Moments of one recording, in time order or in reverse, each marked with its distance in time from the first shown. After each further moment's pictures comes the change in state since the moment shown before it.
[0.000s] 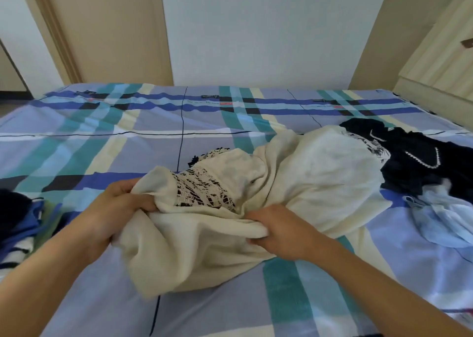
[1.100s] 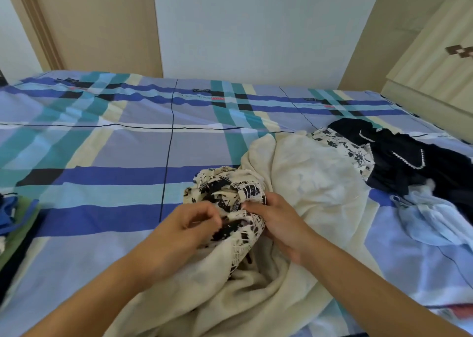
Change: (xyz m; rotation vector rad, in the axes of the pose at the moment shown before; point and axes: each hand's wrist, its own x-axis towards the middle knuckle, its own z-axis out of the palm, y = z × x) left_hand -0.002 -0.020 0.082 0.094 -0.312 0.257; right_hand 0.006 -0.023 -0.003 1.184 0.279 0.464
